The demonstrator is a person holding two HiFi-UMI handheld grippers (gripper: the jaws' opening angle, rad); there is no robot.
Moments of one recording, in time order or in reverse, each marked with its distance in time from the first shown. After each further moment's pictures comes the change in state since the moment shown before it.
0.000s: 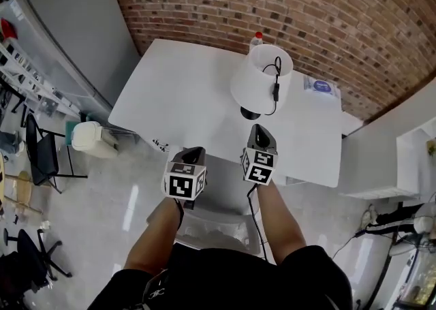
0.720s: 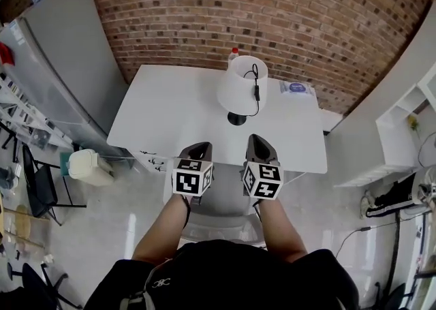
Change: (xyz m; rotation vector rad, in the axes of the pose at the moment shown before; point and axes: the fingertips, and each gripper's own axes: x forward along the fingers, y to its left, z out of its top) left arm -0.050 -0.042 0.058 0.113 -0.157 -0.150; right arm -0.124 0.032 0.076 0.054 -0.098 -0.024
